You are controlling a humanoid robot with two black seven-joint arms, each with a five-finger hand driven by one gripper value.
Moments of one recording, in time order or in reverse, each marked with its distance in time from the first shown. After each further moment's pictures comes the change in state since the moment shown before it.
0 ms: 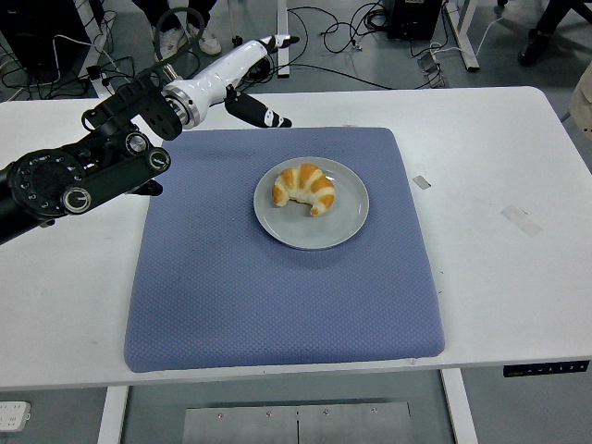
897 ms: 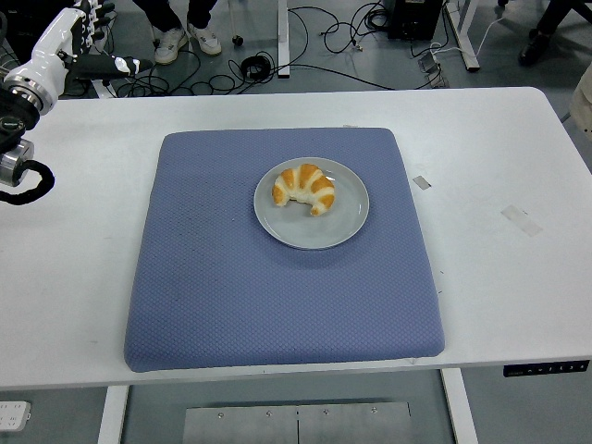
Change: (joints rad) left arm 0.154 0.240 -0.181 0.092 -0.393 -0.002 -0.091; right arm 0.000 0.000 0.000 0.000 0.000 0.000 0.000
